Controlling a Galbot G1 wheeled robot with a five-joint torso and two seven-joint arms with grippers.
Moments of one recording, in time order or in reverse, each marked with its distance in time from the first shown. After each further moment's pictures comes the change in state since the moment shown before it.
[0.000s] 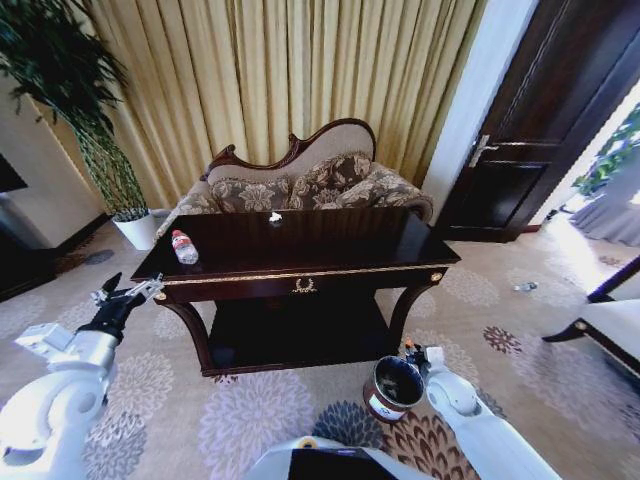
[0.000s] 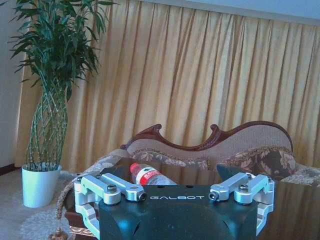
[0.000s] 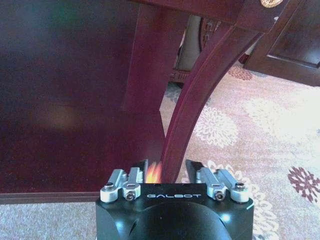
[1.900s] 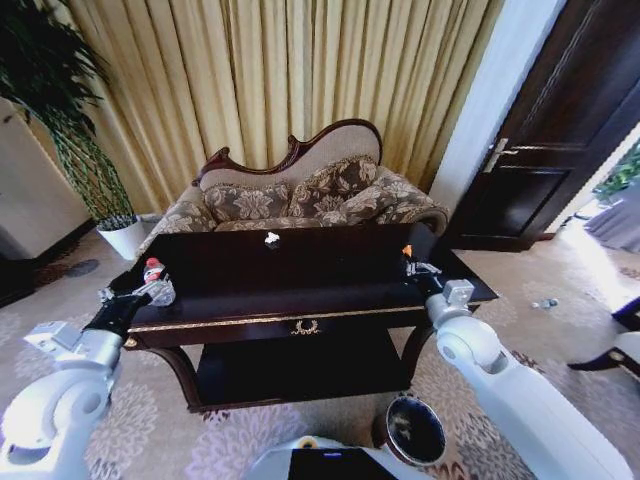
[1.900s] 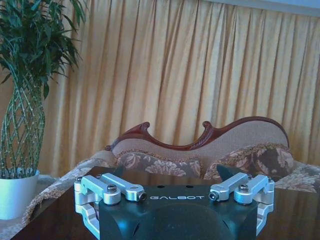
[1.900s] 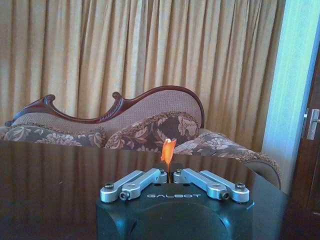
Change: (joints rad) left arm -0.001 0.015 0.040 -0.031 0.016 0.007 -0.010; right arm 0.168 -0.181 0.031 0.420 0.191 0.179 0.109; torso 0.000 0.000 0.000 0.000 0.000
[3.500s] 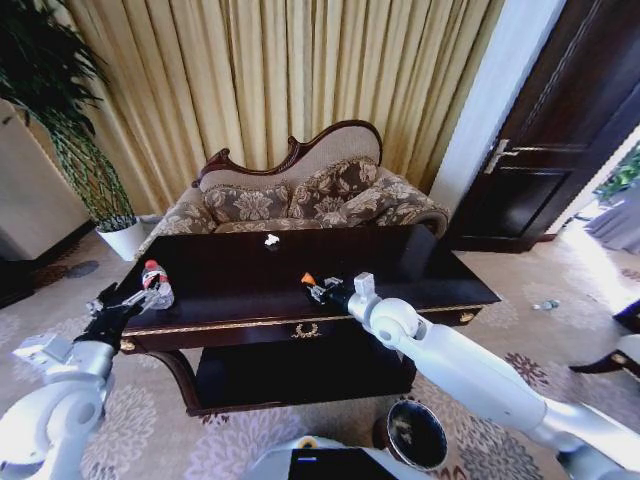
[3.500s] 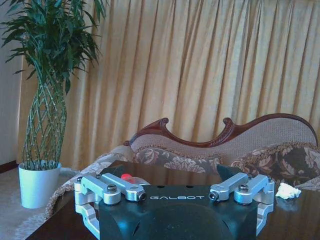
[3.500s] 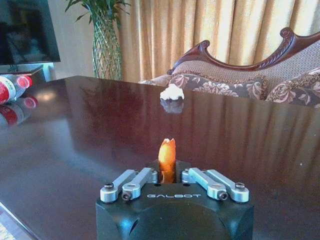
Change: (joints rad) left arm 0.047 -0.049 -0.055 0.010 0.019 -0.006 0.001; right arm 0.575 0.012 -0.700 -0.134 0.269 -0.159 -0.185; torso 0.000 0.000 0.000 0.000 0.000
